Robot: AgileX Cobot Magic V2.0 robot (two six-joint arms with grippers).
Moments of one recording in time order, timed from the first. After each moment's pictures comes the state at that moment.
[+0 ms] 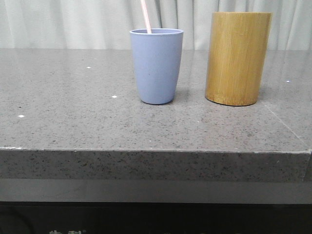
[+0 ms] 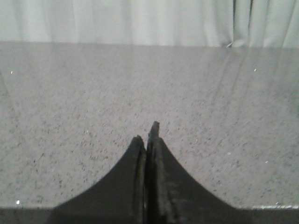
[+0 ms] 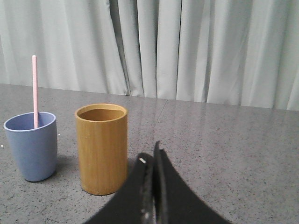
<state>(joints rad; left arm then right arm) -0.06 -0.01 -0.17 -0.02 0.39 0.01 0.13 0.02 -0.36 0.12 0.35 -0.08</state>
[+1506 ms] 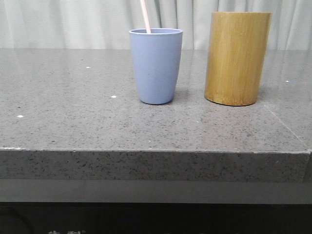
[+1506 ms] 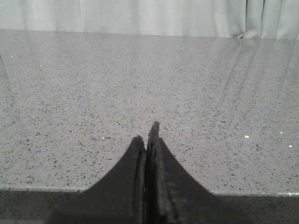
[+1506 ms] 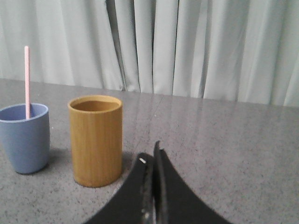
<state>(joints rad) -0.06 -0.01 0.00 -0.03 0.17 0.01 0.13 0.02 -0.27 0.11 0.29 -0.08</state>
